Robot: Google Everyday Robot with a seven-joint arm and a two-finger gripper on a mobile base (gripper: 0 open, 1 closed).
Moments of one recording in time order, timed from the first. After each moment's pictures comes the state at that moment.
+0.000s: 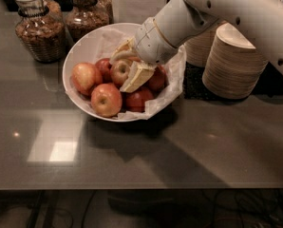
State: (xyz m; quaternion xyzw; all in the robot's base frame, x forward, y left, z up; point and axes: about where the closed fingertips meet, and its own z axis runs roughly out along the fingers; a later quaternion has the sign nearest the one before) arm 0.556 0.034 0.911 -0.80 0.47 0.15 0.33
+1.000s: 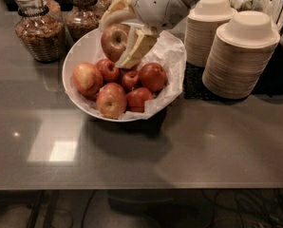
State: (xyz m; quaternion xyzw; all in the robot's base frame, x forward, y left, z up) arm 0.517 0.041 1.023 -0.82 0.41 0.11 0.40
